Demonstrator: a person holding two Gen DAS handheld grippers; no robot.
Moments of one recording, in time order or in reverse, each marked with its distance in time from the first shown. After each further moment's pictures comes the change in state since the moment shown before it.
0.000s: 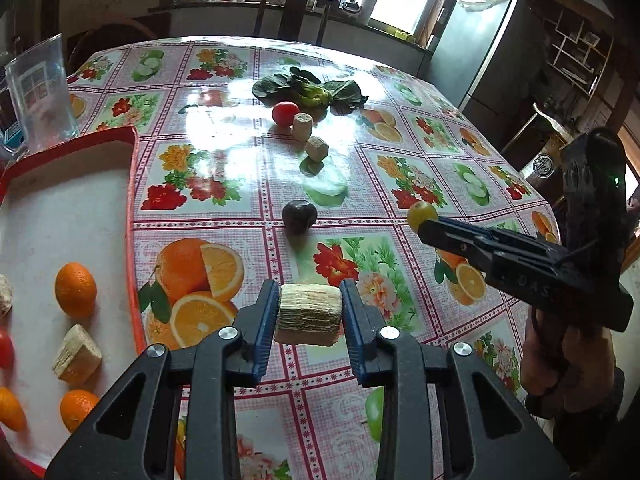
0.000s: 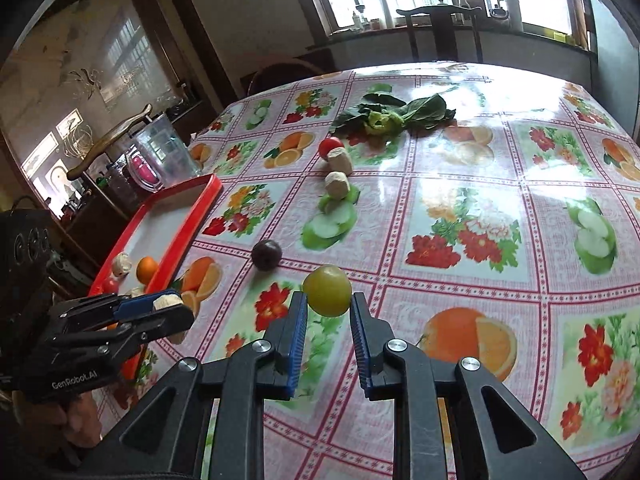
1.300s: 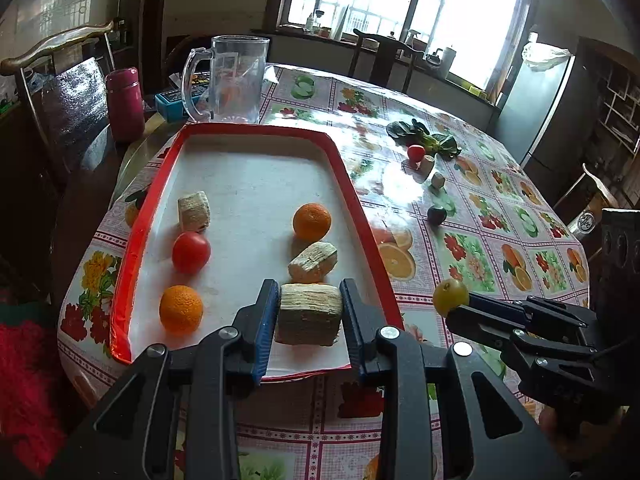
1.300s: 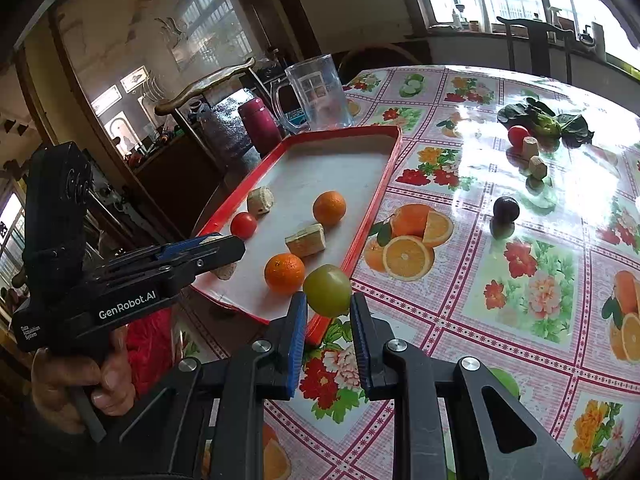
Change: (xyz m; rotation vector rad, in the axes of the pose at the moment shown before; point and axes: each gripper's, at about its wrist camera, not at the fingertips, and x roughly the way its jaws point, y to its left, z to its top) left arm -0.112 0.103 -0.070 -0.177 -0.151 0.206; right arm -0.003 0.176 -0.054 -0.181 0.052 0.194
